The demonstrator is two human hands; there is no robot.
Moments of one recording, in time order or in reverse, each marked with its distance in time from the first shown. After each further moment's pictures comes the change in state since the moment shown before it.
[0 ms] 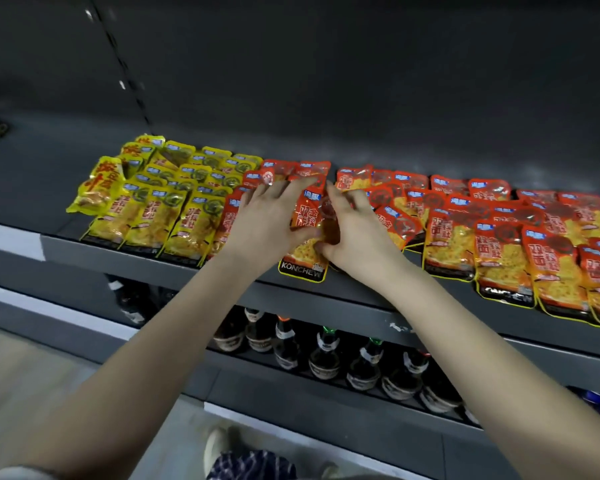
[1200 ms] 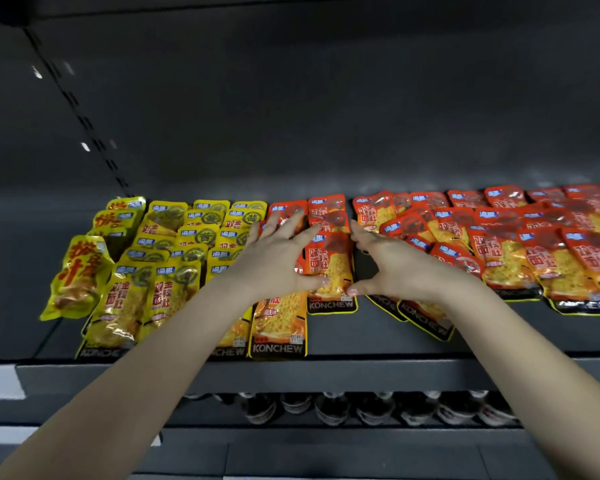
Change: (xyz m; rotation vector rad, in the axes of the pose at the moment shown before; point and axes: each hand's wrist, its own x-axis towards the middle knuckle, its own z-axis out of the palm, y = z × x) left_hand 0.061 -0.092 0.001 0.108 -0.494 0.265; right_hand 0.054 0.002 0.019 0.023 -0.283 0.221
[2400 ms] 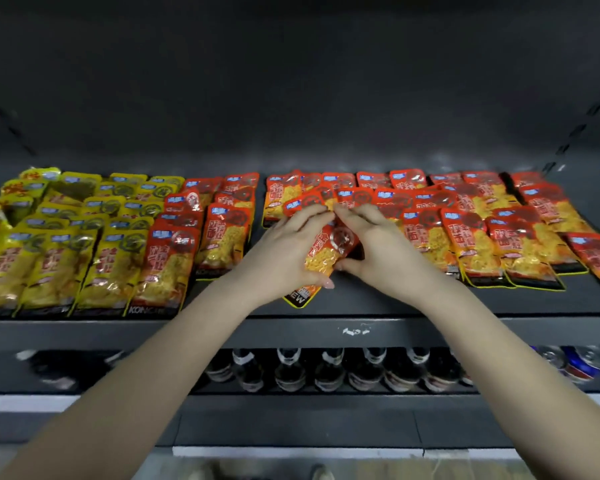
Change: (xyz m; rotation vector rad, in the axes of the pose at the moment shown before) left_hand 0.017 0.157 0.021 -0.242 0.152 0.189; right_hand -0.099 0.081 -0.038 -0.066 0.278 -0.083
